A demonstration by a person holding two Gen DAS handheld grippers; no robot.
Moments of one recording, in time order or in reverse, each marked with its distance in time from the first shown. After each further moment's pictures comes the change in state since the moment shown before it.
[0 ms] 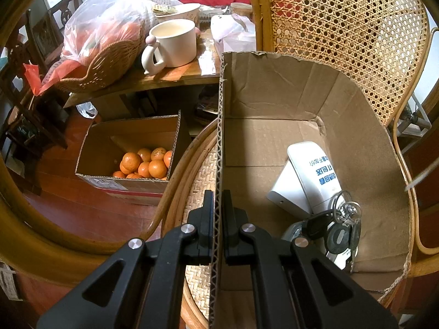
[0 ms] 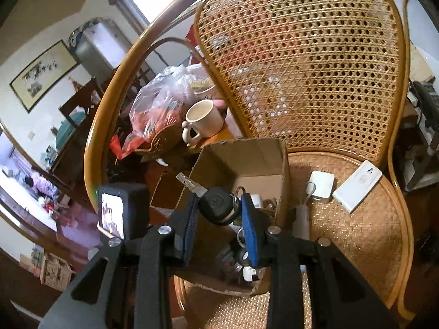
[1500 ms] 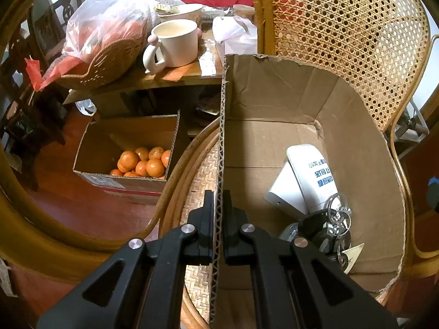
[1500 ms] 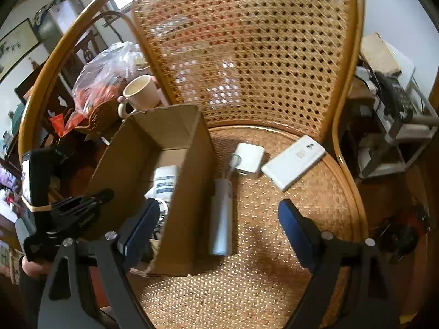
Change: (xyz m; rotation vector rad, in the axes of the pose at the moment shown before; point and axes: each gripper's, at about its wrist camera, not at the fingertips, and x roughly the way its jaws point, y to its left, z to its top) left arm -0.003 0.004 0.001 -0.028 -0.002 -0.021; right arm 0.013 -0.073 -0.025 0.019 0.088 -0.264
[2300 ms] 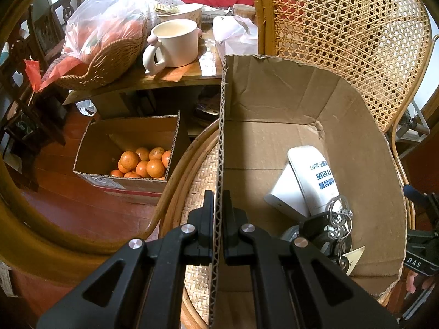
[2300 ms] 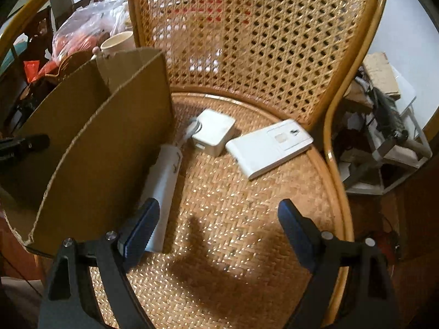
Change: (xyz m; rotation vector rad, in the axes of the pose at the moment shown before) left arm 0.003 0.000 0.002 0.005 0.000 0.006; right arm 0.064 -0.024 -0.027 -0.205 0.058 -0.151
